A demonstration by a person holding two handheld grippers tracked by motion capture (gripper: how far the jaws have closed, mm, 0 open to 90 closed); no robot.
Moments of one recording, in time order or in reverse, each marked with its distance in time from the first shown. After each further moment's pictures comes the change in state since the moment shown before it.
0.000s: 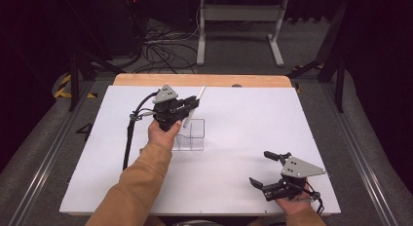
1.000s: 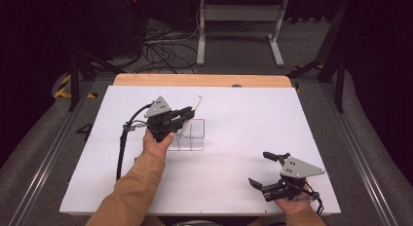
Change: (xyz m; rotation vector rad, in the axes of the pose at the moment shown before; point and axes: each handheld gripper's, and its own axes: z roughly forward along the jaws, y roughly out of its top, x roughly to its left) left arm 0.002 -0.035 -0.017 -0.035 -0.069 0.021; right arm 0.001 0.000 0.001 0.005 0.008 -0.001
